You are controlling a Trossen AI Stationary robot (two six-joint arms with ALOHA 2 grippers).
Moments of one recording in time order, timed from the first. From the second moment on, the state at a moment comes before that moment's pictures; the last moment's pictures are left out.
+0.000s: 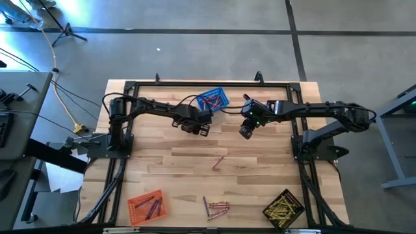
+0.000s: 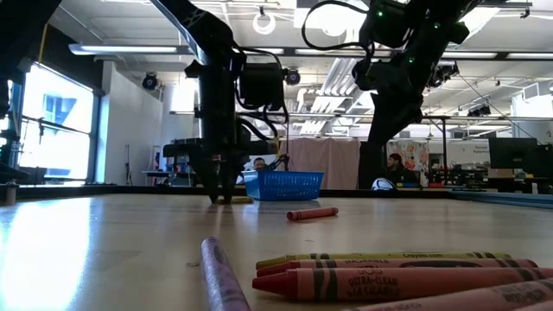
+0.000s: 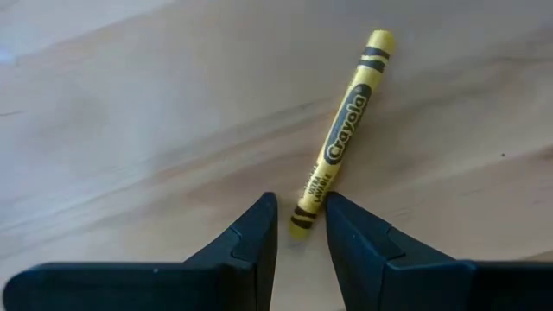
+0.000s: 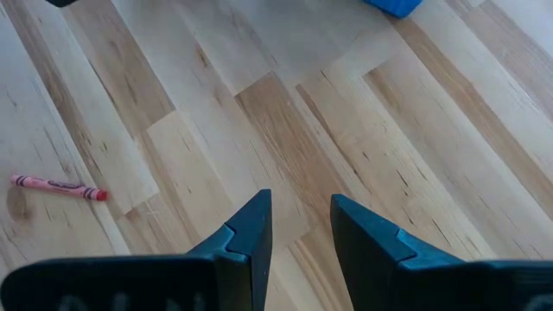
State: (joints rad) left arm 0.20 1.98 1.26 -0.74 -0.14 -1.05; right arm -0.25 1.34 0.87 -0.57 0.04 0.33
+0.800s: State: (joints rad) left arm 0.20 1.98 1.26 -0.76 -0.07 -0.99; right arm -0.25 1.34 0.87 -0.61 0.01 0.37
